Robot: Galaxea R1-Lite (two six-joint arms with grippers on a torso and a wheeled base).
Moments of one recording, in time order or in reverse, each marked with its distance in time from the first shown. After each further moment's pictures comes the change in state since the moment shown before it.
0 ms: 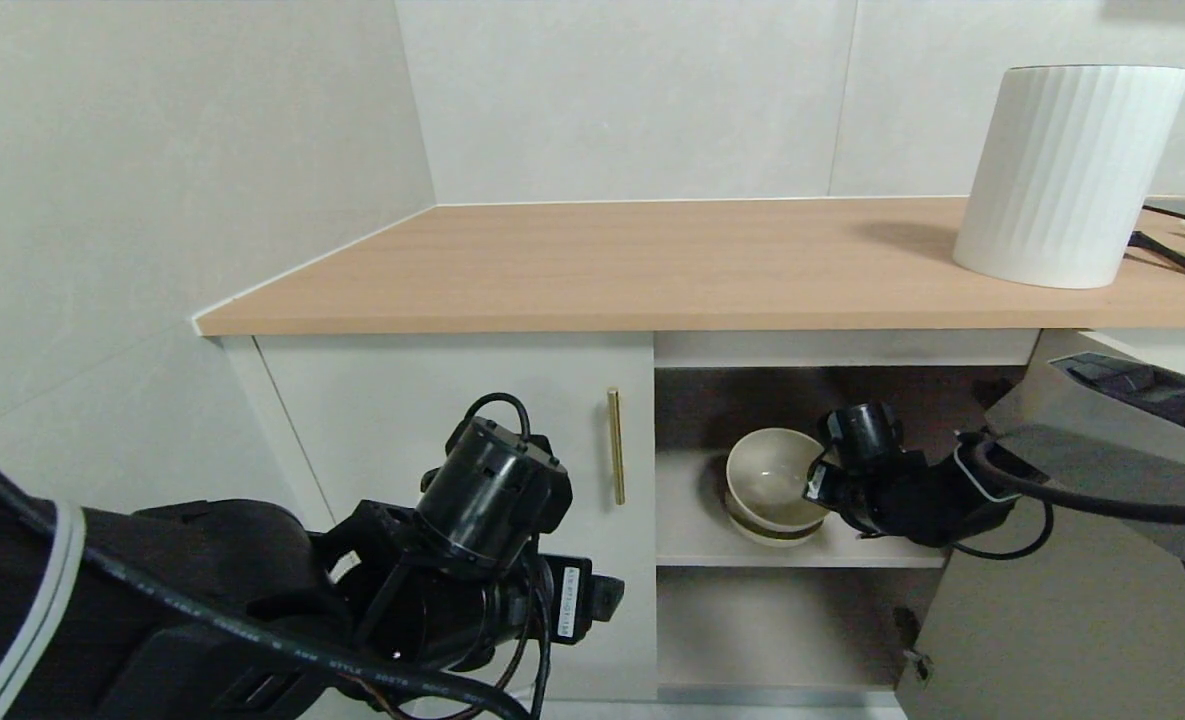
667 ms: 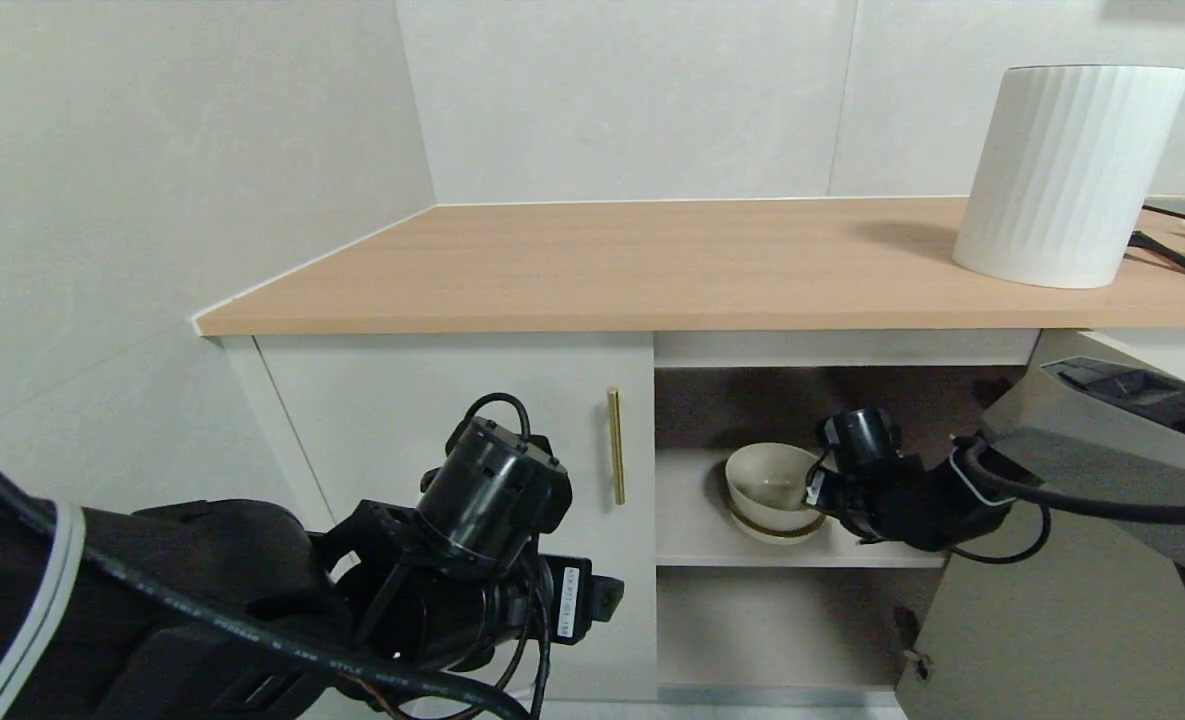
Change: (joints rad) left arm 0.000 0.000 0.000 0.001 0.000 0.001; right arm 0.001 0.011 0.004 0.005 -0.005 -0.006
